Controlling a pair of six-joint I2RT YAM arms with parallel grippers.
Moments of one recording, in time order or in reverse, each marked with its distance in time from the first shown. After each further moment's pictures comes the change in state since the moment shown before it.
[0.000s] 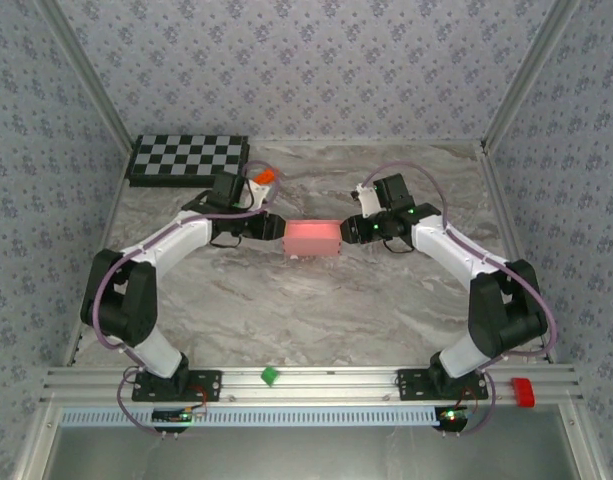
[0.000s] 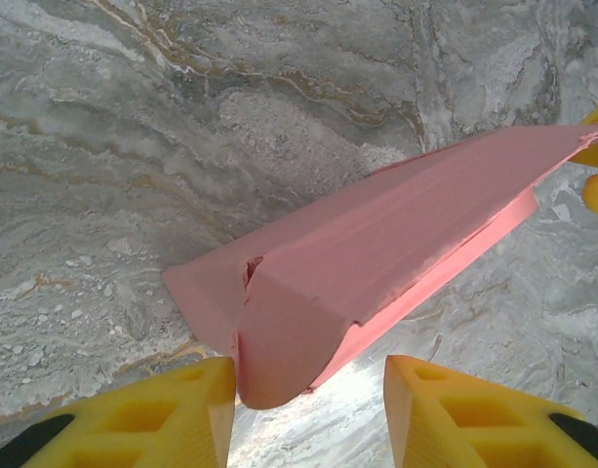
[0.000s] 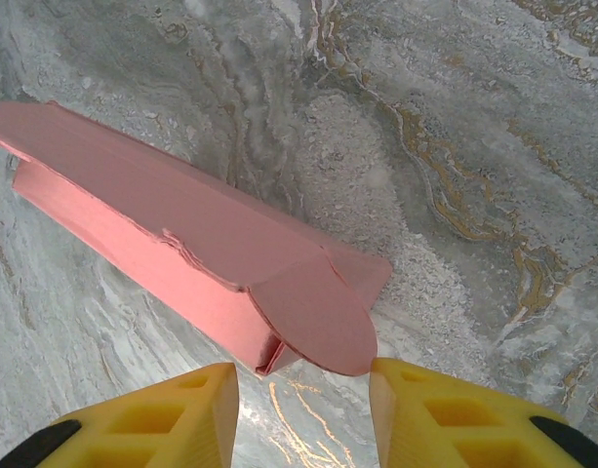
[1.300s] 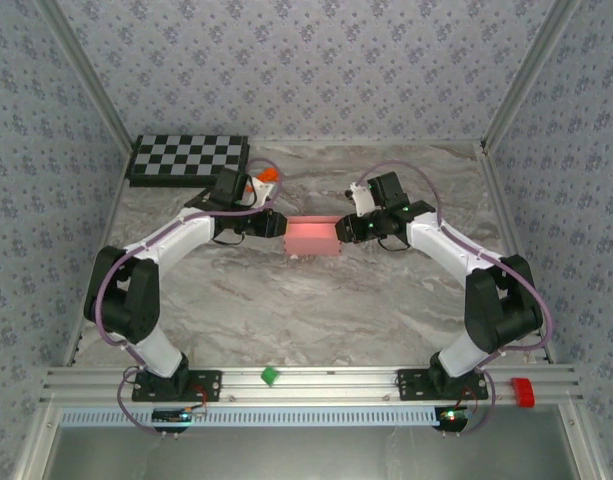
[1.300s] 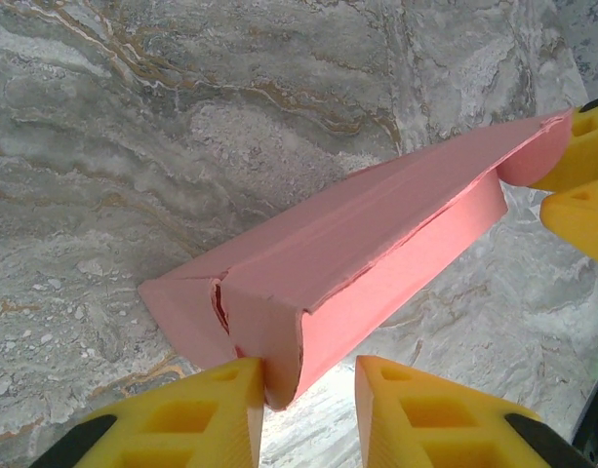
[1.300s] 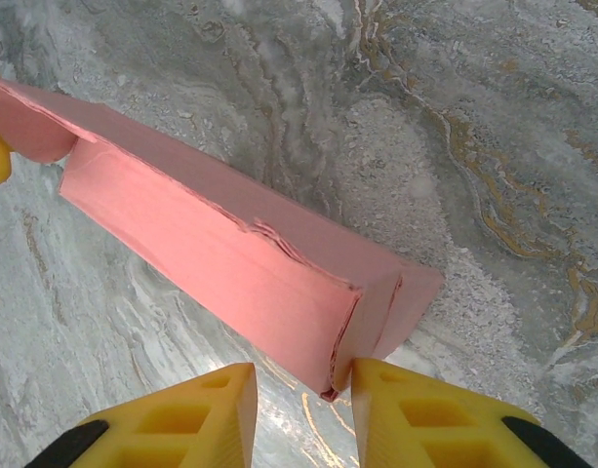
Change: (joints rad) left arm -0.009 0.024 0.033 -0.002 0.028 0.000; right arm 0.024 0.031 0.034 0.000 -0.041 0.011
